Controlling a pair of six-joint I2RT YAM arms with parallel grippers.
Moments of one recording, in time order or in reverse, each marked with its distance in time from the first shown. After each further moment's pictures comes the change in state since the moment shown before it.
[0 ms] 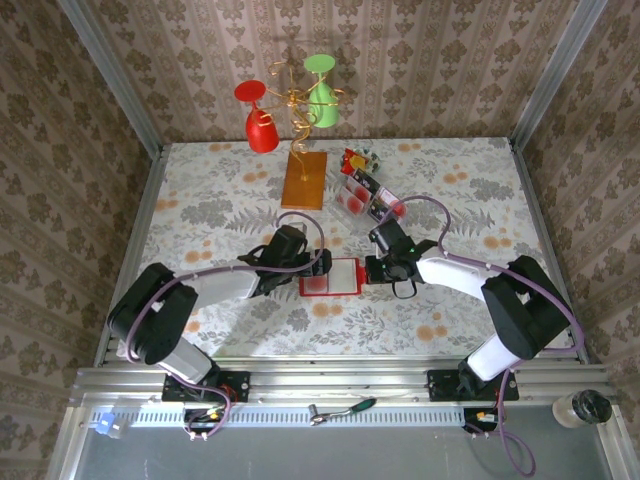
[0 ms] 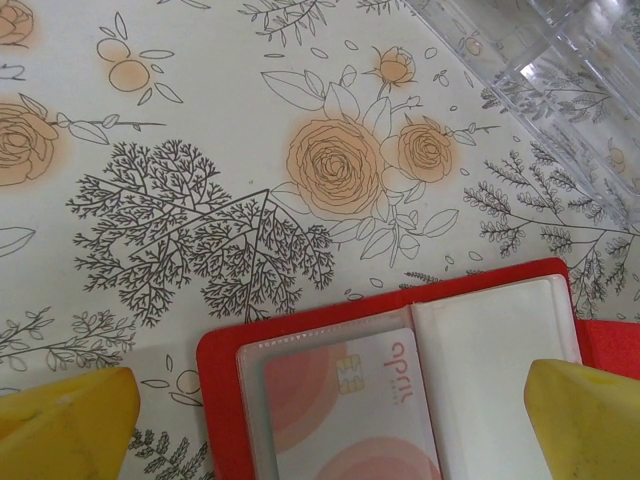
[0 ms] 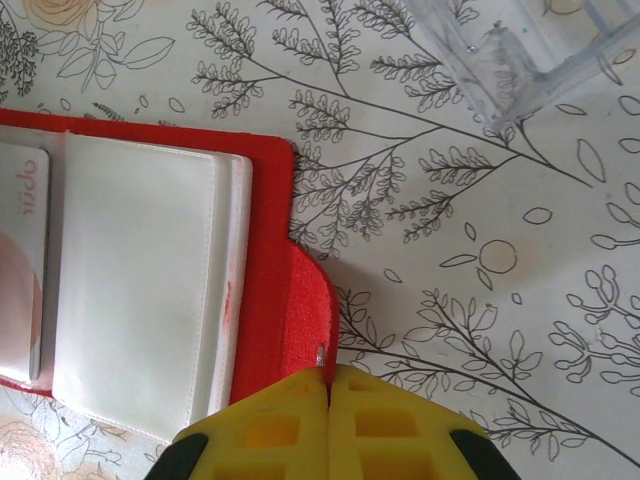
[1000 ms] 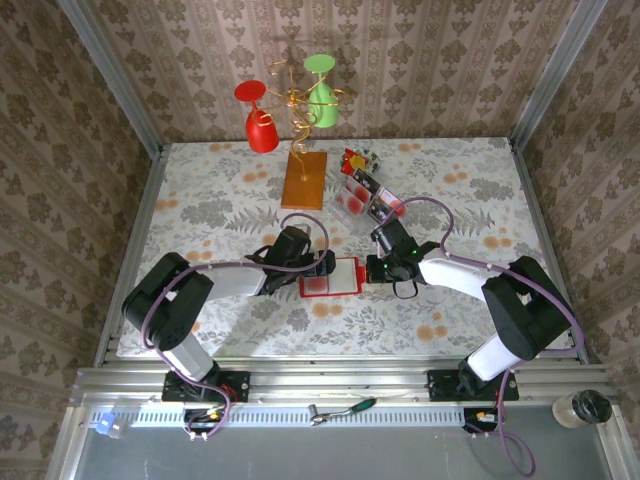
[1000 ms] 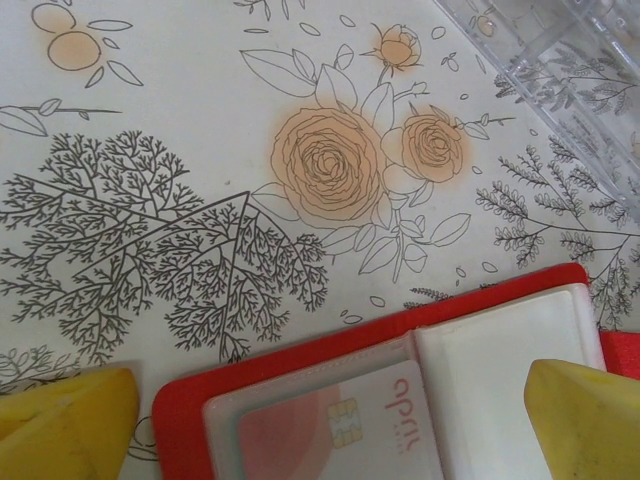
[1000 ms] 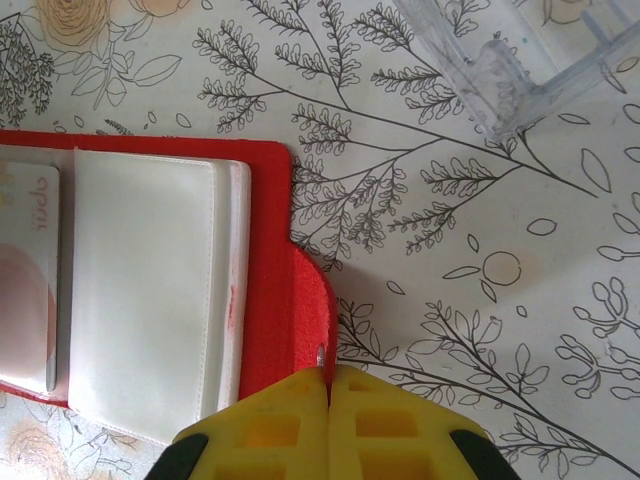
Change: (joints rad) left arm 0.000 0.094 0.007 0.091 0.038 -0.007; right arm -0.011 -0.004 -0.026 0.055 -0.032 0.016
